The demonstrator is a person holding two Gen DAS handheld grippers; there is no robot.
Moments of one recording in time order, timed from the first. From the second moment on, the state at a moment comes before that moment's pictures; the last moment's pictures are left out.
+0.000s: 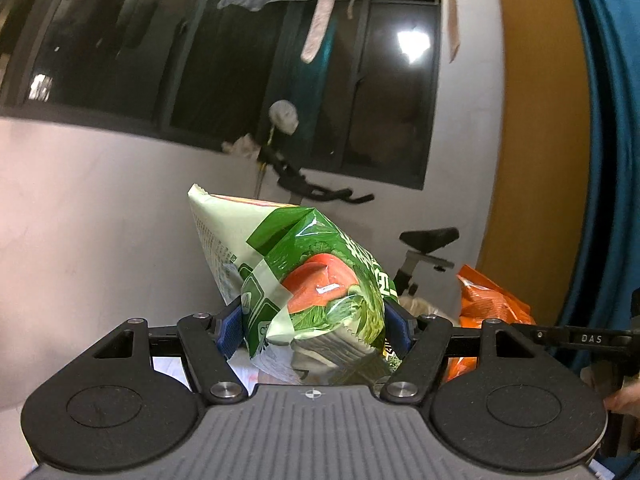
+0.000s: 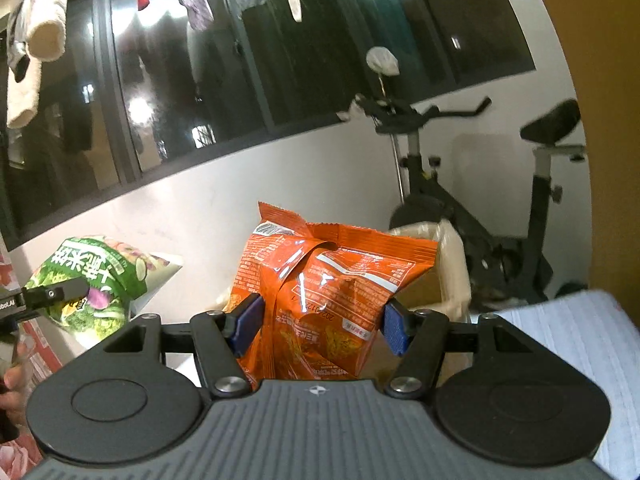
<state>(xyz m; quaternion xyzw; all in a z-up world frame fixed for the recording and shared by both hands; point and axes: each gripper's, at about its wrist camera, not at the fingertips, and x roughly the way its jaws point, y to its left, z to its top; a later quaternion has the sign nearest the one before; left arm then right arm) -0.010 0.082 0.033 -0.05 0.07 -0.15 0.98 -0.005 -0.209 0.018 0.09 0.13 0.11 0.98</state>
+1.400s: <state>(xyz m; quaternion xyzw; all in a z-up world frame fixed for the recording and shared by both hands) 0.160 0.003 0.000 0.13 0.20 -0.15 0.96 0.150 -0.178 -0.023 -0.11 0.20 0.04 0.97</state>
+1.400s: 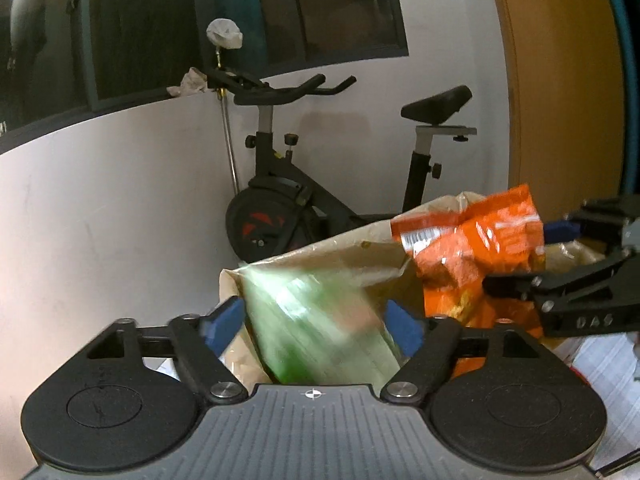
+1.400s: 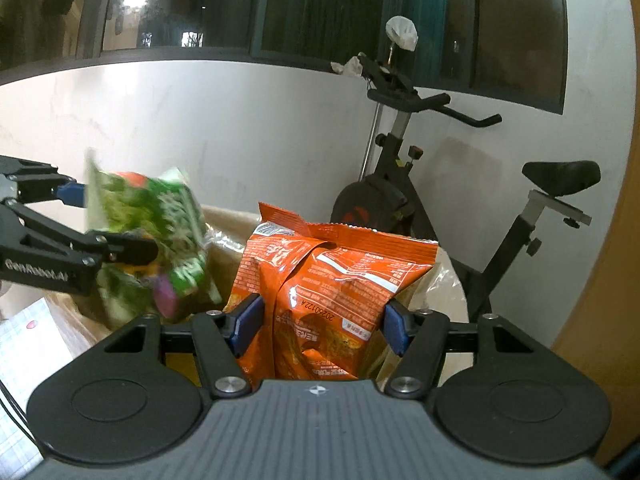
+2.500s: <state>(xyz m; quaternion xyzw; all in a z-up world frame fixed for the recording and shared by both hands) 0.056 0.075 -0.035 0.04 0.25 -0.14 0.96 0.029 -0.208 -0.016 0.01 0.19 0.07 0.98</state>
